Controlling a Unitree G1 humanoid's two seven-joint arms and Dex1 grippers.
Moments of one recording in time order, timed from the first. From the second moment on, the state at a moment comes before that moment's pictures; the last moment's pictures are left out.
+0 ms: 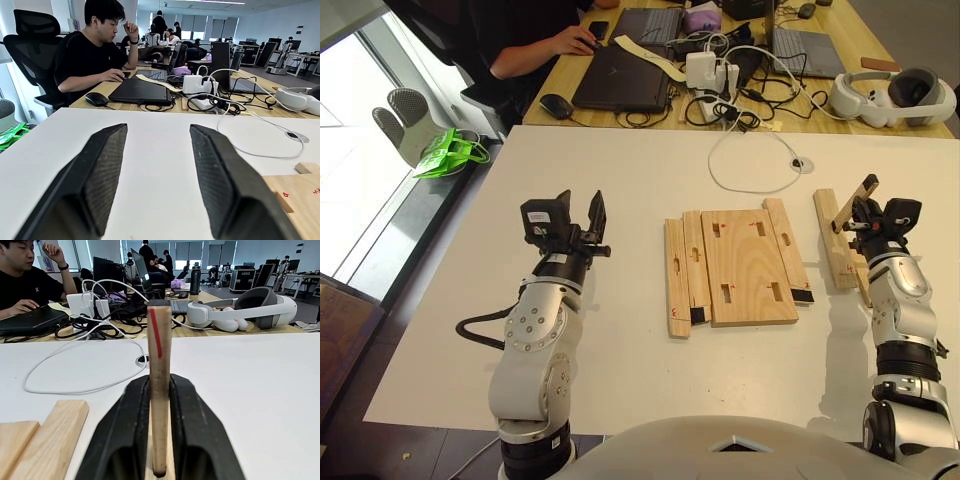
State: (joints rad) left arm 0.13 0.07 0.02 -0.77 -0.13 0.64 -0.01; right arm -0.18 -0.33 -0.29 0.30 0.29 0.06 0.27
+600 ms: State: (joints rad) left arm 0.15 0.06 0.00 -0.77 -0.11 0.61 0.01; right arm -0.04 -0.31 -0.22 -0.04 0.32 0.30 0.29
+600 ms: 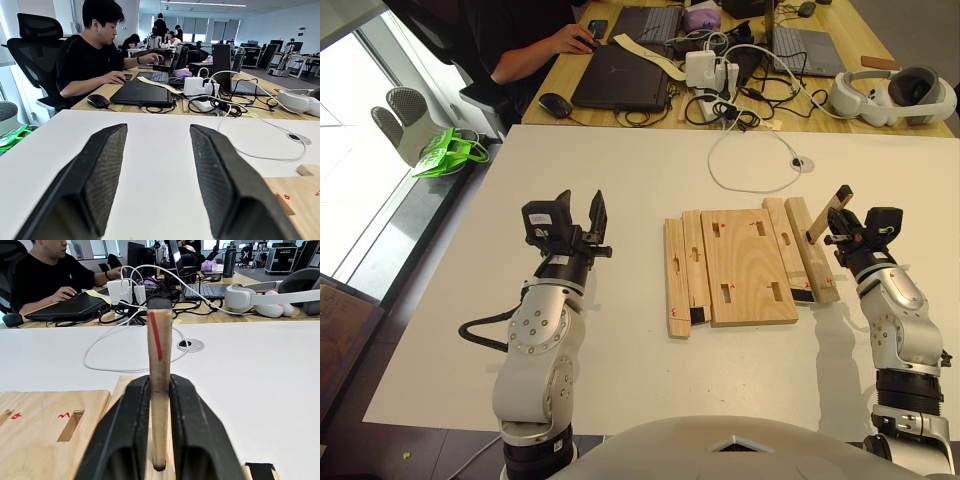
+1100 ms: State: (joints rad) left arm 0.16 0.06 -0.01 -0.77 -0.11 0.60 0.02; right arm -0.34 -0.31 -0.23 -0.28 0.37 0.39 0.19
